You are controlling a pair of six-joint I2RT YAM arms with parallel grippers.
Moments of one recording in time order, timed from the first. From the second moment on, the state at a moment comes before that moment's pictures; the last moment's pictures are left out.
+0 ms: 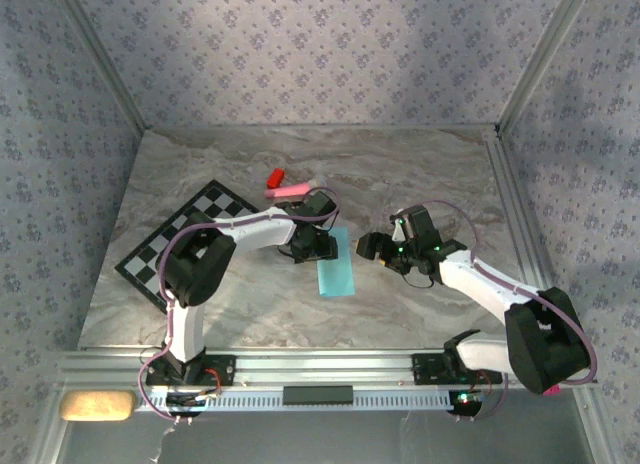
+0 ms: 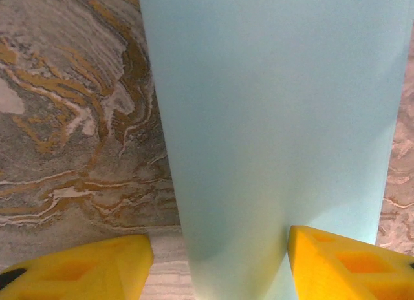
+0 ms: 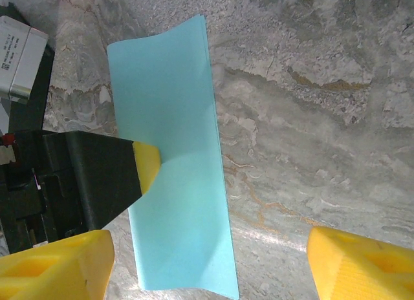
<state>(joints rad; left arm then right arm) -0.80 1.95 1.28 -0.61 0.10 -0.79 0.43 1.26 0.62 -0.25 -0.36 0.73</state>
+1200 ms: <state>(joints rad) -0.81 1.97 1.32 -0.66 0.06 -0.79 0.43 1.40 0.62 -0.15 -0.45 0.77</state>
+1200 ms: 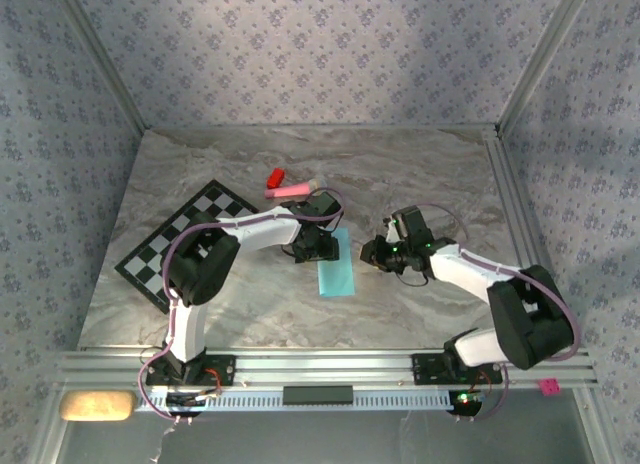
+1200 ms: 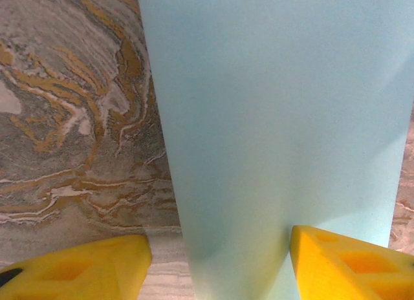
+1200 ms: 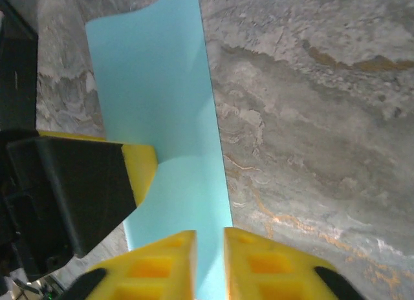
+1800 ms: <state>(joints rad) -0.81 1.97 1.32 -0.66 0.06 -0.79 0.48 1.62 0.75 -0.10 -0.50 0.77</state>
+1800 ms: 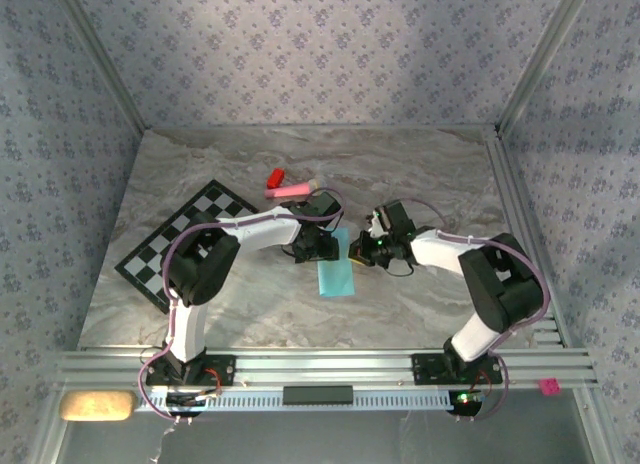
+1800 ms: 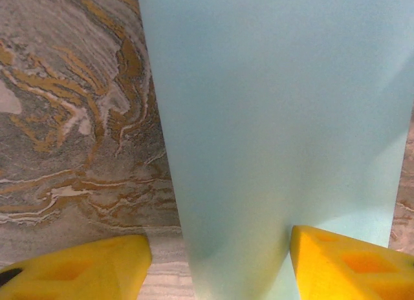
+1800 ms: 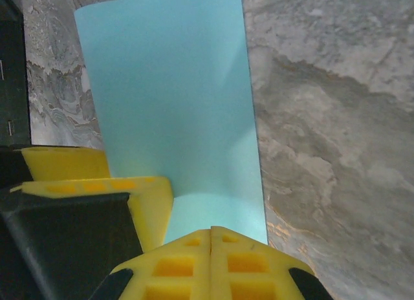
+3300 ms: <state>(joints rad) -0.76 1.87 1.16 -0.47 0.18 -0.85 0.51 1.76 0.85 -0.19 -0.50 0.68</state>
